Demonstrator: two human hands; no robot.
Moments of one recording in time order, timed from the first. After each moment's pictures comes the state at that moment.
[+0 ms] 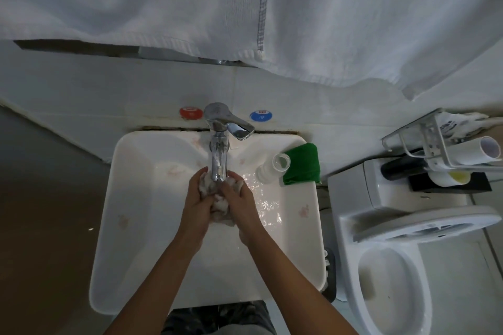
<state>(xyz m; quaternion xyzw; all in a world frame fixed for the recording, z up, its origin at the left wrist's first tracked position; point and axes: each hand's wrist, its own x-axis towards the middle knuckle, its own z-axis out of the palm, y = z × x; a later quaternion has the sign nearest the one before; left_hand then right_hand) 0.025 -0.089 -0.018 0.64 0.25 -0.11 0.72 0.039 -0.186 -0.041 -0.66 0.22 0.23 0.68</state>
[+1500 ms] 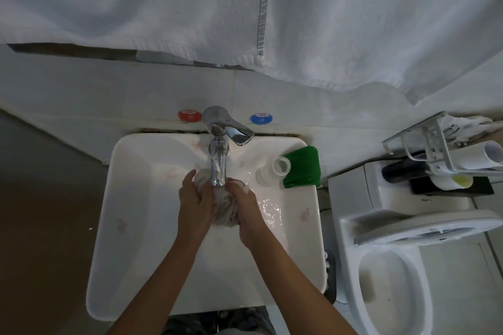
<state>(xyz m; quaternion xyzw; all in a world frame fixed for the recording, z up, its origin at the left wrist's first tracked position) 0.037 -0.089 -0.028 0.77 0.27 -0.09 0.57 0.049 -0.196 -0.024 -0.59 0.29 0.28 0.70</state>
